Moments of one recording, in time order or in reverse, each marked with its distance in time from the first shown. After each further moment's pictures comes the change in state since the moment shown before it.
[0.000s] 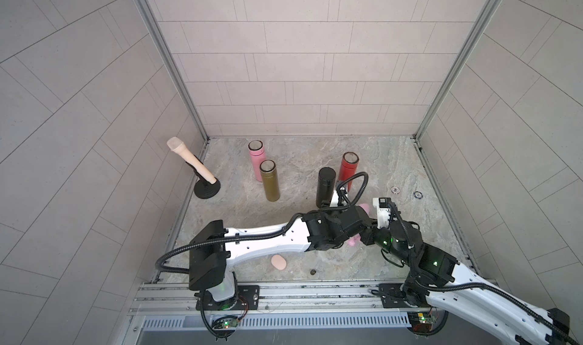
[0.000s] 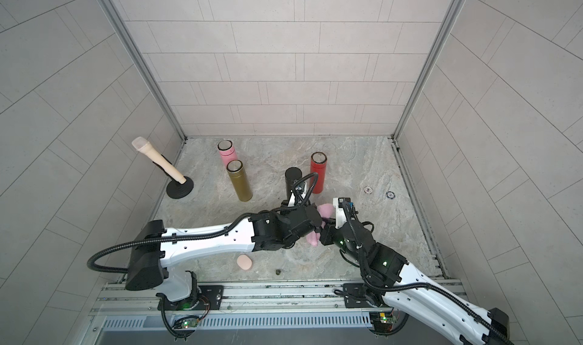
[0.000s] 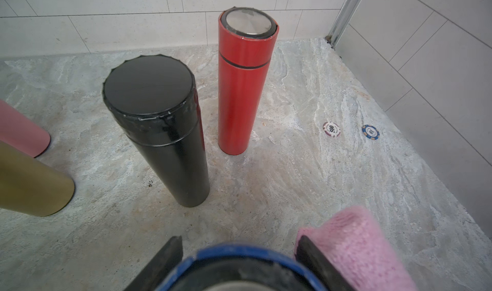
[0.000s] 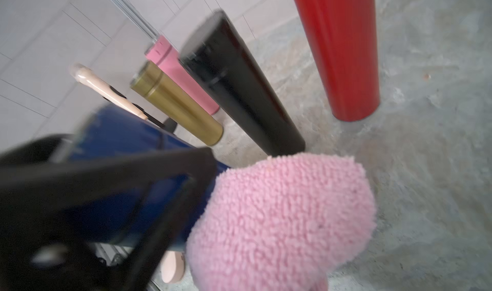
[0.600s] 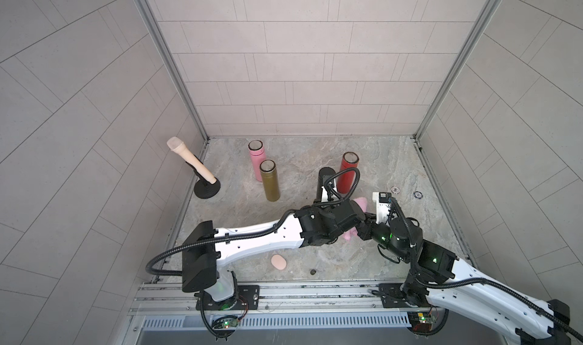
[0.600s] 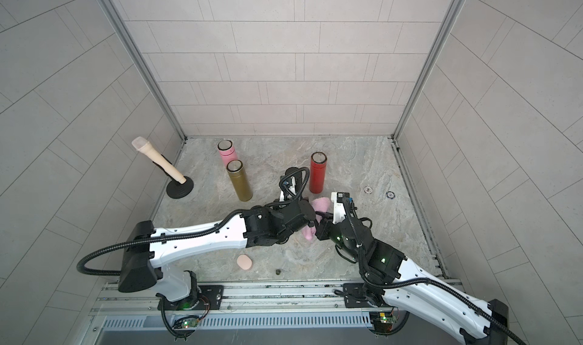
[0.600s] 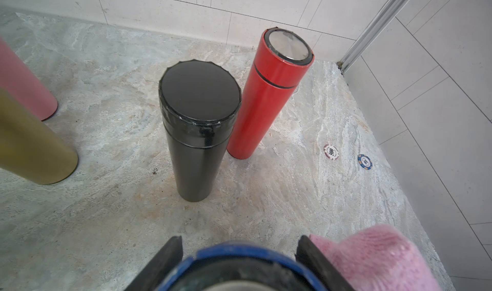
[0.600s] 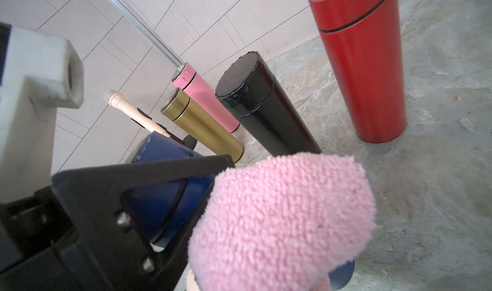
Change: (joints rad) left arm 0.044 -0.050 0.000 -0.051 0.008 -0.161; right arm 0.060 0.068 0.109 0.096 0.047 0.018
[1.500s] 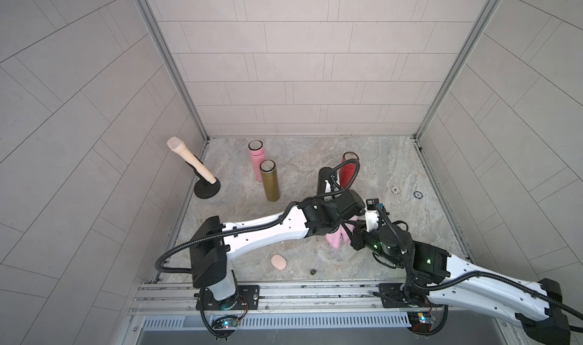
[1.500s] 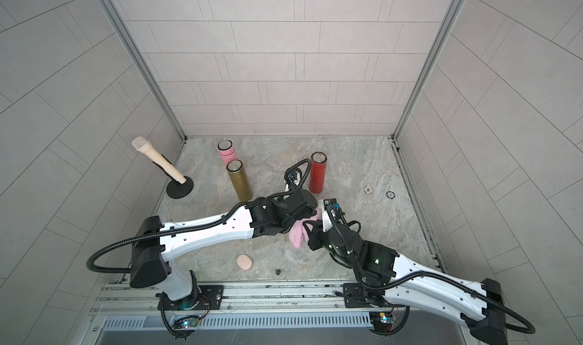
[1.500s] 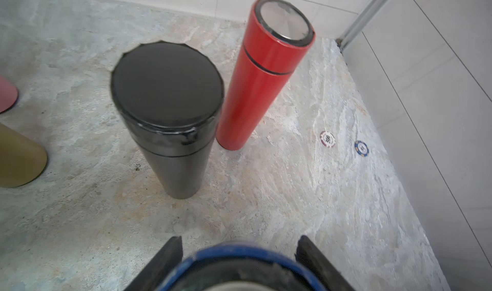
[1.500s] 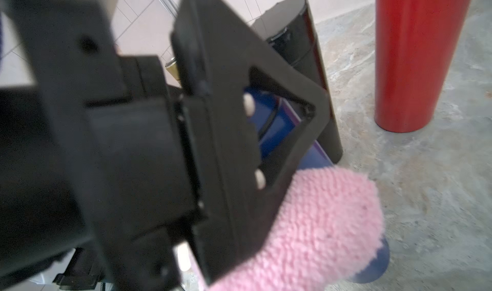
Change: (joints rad) left arm 0.069 0.061 0.063 0.013 0.187 0.105; right arm 0.167 -0.019 0.020 -0.129 0.135 -0.034
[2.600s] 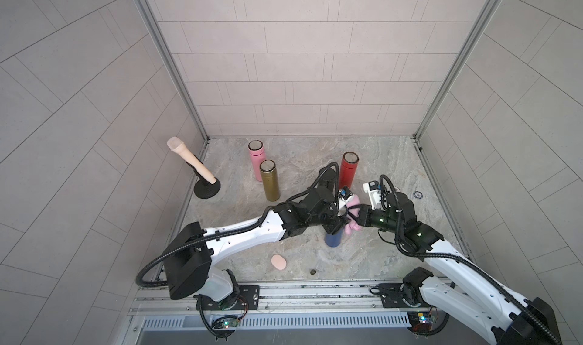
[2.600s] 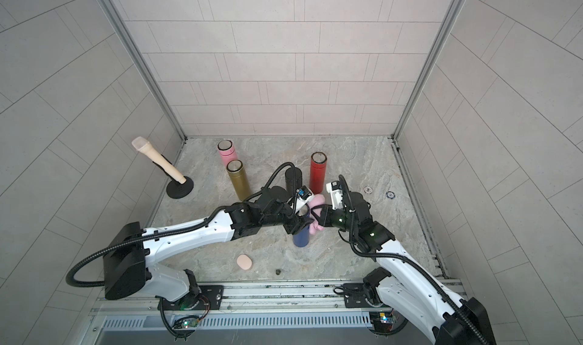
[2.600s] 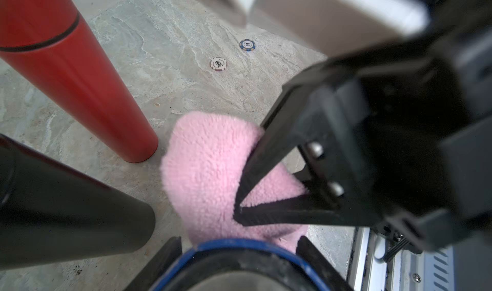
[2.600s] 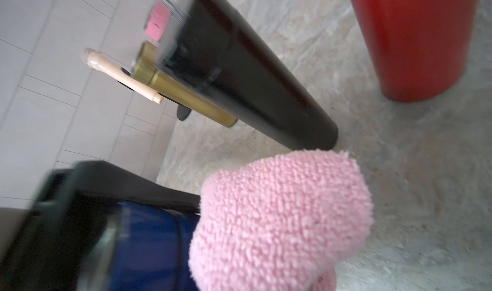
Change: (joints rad) left arm 0.141 -0.174 -0.366 0.399 0.645 0.824; right arm -0.620 0.238 0.056 0.166 -0.793 -0.061
